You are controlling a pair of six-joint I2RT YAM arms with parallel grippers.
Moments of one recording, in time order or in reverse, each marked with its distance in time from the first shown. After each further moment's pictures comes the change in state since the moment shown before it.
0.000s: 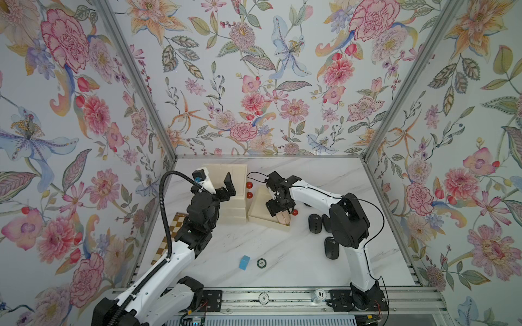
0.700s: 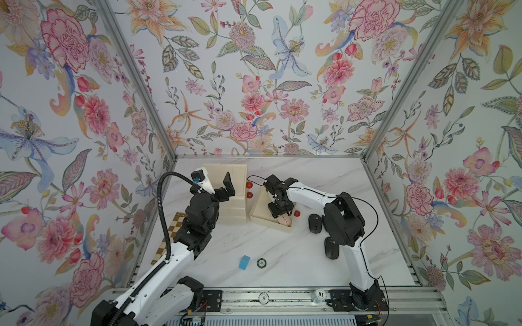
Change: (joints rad) left arm 0.000 -0.011 -0.007 0.002 0.001 0.000; right arm 0.012 0.039 0.003 -0.004 0.017 -0.013
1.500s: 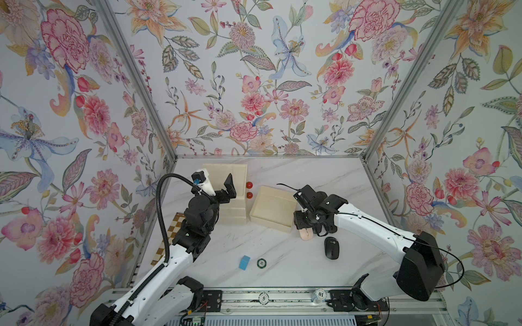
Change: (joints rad) left arm 0.000 -0.025 -0.015 0.008 0.072 -0.007; right arm 0.026 -0.764 -0.640 0.036 0.048 0.350
